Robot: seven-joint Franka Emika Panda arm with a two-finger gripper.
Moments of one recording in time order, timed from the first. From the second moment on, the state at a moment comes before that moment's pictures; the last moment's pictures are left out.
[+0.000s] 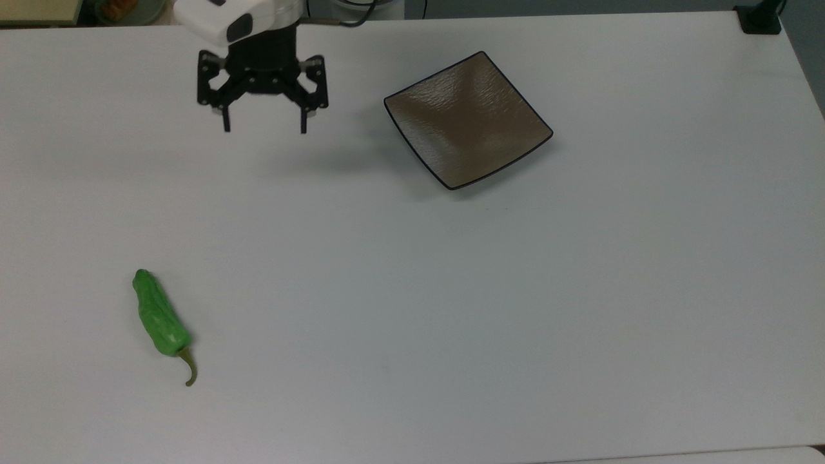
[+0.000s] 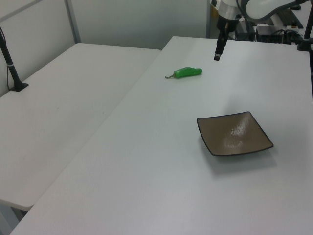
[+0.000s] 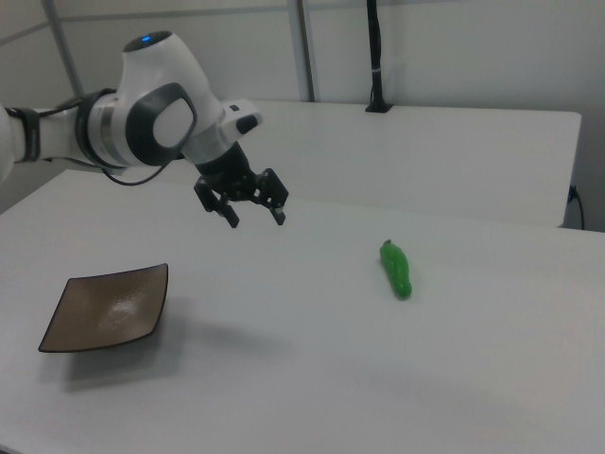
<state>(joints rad) 0.06 0.08 -0.08 -1.86 -0.16 2.21 -0.16</state>
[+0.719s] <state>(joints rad) -0.02 0.39 -0.12 -1.65 -0.28 2.51 -0.31</state>
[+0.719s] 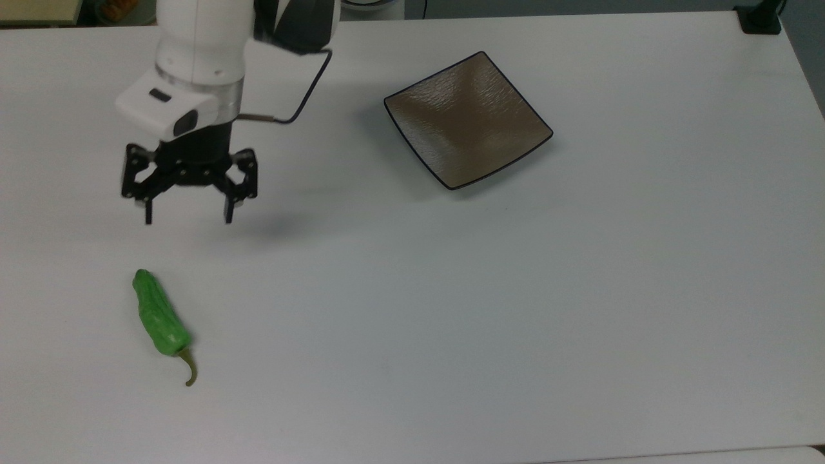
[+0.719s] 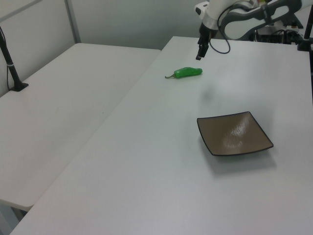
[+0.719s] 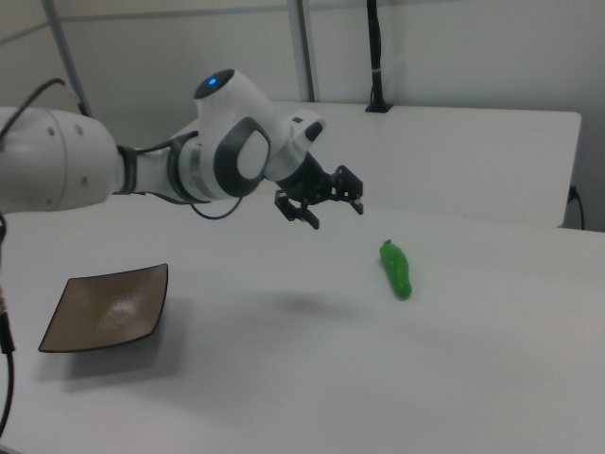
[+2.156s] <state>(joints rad) -0.20 0.81 0.00 -1.33 -0.28 2.77 -0.23</state>
